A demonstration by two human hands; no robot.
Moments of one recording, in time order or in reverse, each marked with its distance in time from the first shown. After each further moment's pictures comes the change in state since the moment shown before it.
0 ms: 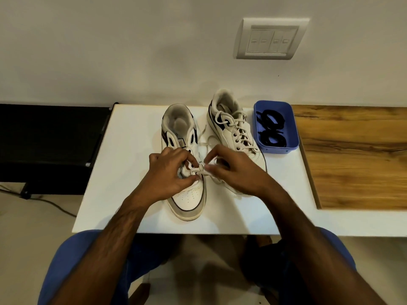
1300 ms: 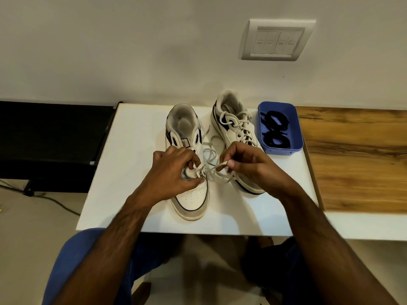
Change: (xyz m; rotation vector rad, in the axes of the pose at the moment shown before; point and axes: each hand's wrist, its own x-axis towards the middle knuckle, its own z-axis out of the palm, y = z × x) left_hand -0.002 -0.001 -0.005 0.061 -0.006 0.077; right_hand -0.005 0.019 -0.017 0.641 -0.117 -0.072
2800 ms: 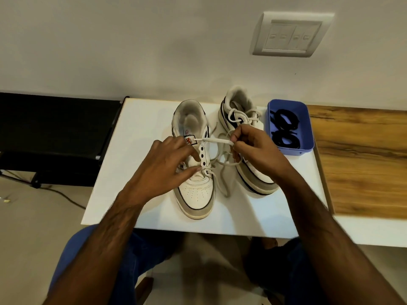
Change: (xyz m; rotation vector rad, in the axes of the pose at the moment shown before) left_hand -0.005 -0.012 -0.027 0.124 0.040 0.135; right_hand 0.031 -0.017 0.004 -0.343 0.255 0.059
